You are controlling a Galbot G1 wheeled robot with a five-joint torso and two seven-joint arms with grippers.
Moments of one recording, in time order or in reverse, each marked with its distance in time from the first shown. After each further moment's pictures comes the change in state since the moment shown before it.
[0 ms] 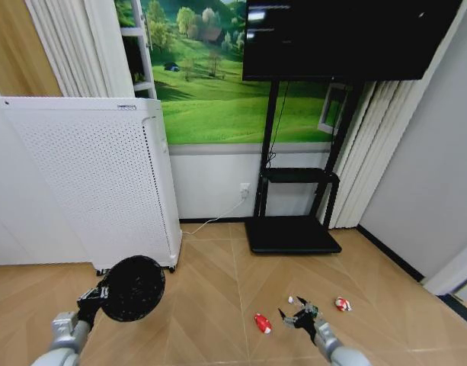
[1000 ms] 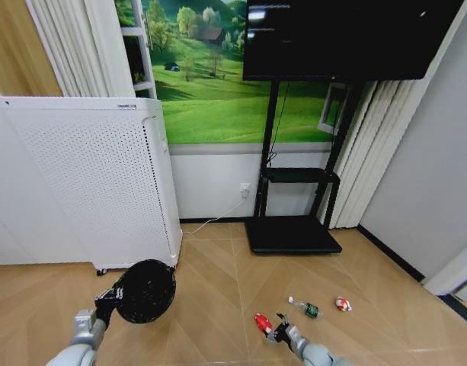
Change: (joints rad) left arm -0.047 -0.004 0.088 0.048 0.043 -0.002 0.001; right arm 0.349 0.119 -0.426 -0.481 0.011 0.080 -0.053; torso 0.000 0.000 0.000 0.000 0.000
